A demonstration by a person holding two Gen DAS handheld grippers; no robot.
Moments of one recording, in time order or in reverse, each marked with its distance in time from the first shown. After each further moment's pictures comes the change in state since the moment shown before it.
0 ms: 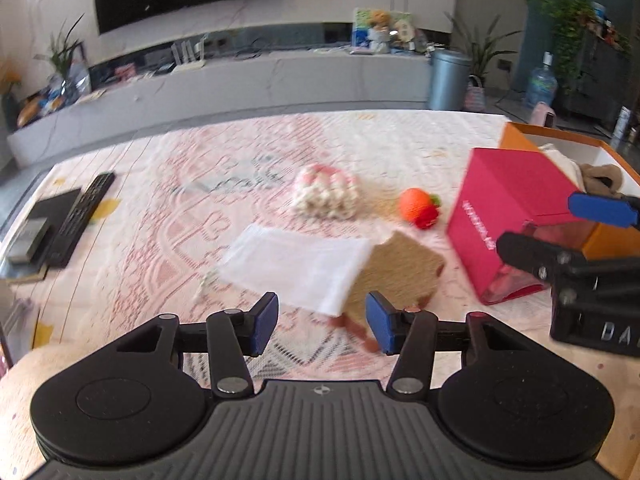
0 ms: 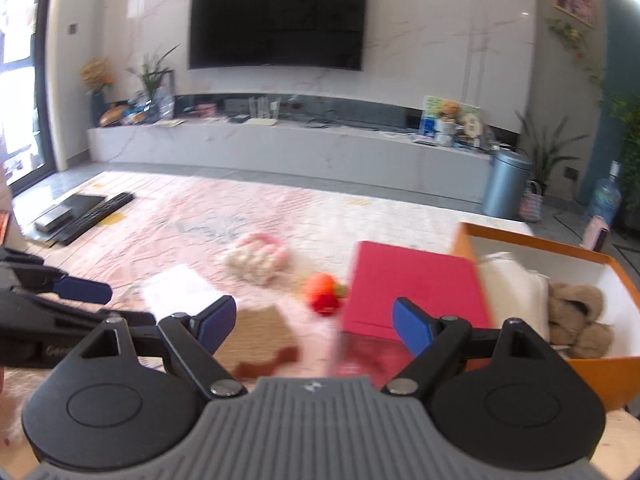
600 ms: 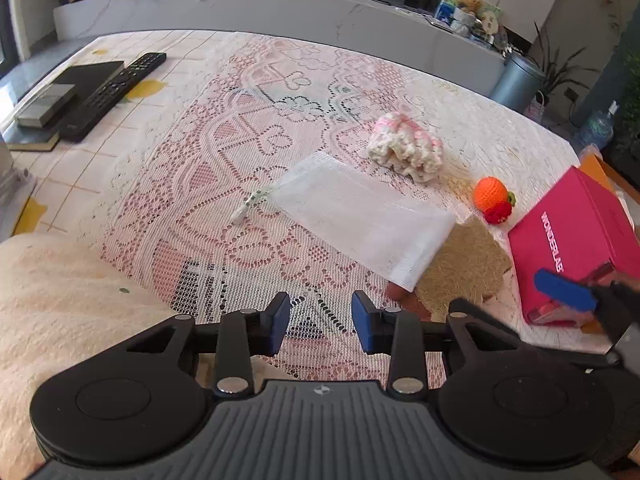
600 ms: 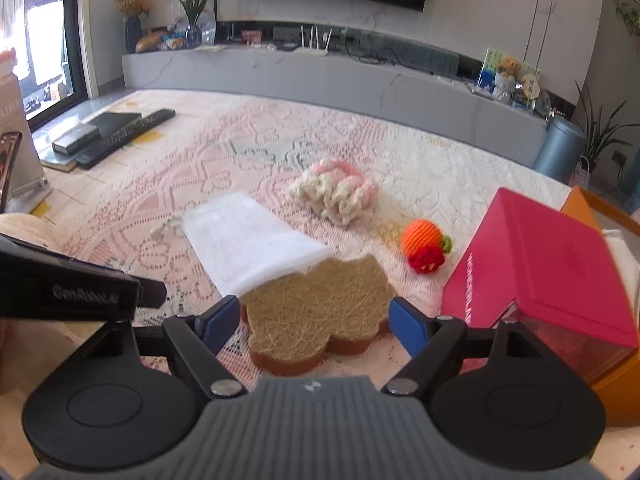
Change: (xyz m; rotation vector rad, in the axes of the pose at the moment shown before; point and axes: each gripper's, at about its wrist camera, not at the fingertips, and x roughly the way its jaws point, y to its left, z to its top) left arm 0.034 0.055 -0.015 -0.309 0.161 0.002; right arm 0.081 0.054 -0.014 -0.064 0.221 0.076
